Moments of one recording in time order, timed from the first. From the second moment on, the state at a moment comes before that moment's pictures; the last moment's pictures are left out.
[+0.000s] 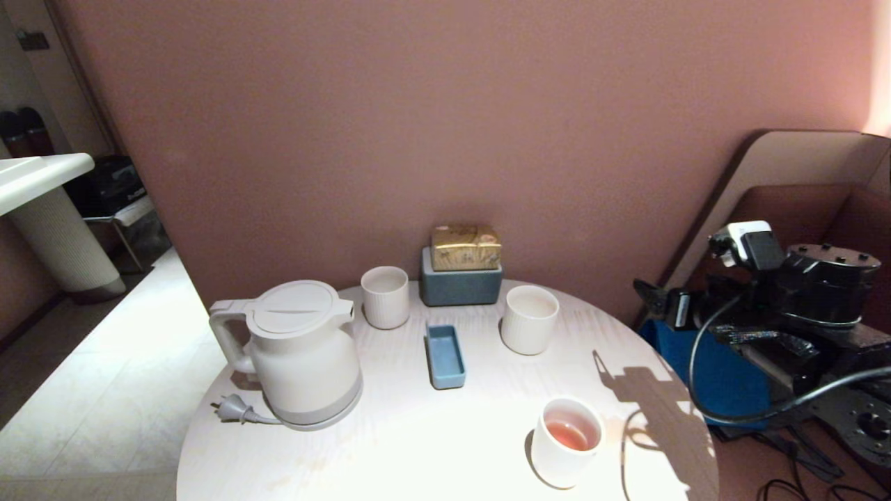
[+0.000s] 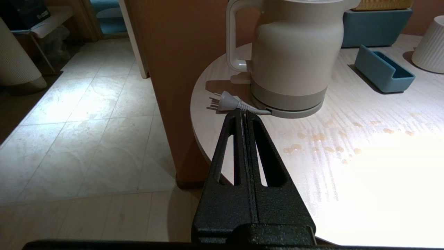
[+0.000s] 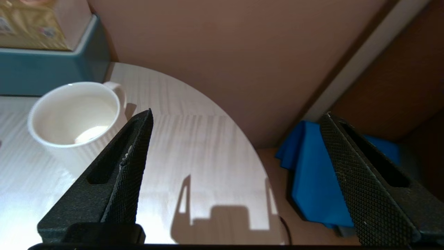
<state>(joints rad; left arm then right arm) 0.00 0.00 0.00 -0.03 0.00 0.00 0.13 1.70 -0.55 -0.99 -0.19 -0.06</state>
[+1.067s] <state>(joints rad) 0.00 0.00 0.00 -0.03 0.00 0.00 0.15 1.00 -0.33 -0.54 -0.24 -0.06</state>
